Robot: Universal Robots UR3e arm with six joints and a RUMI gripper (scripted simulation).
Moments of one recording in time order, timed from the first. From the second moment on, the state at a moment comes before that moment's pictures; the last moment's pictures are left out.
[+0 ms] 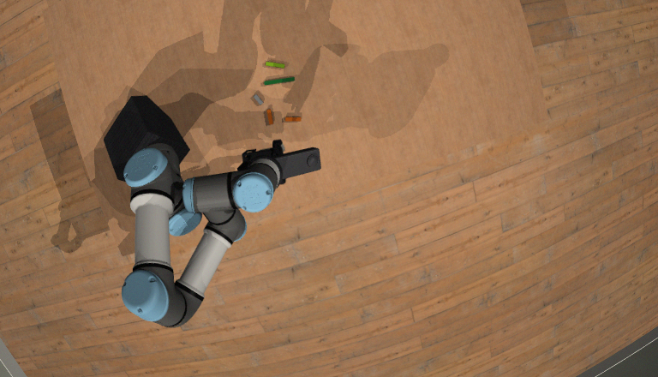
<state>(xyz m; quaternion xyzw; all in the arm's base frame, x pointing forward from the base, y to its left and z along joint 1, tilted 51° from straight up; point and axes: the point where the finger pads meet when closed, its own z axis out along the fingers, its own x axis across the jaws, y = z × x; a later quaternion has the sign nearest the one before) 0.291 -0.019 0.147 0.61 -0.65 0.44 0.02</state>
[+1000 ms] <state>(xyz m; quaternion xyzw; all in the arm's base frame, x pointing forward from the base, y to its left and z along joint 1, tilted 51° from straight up) 0.278 -0.009 0.154 0.61 -0.66 0.43 0.04</state>
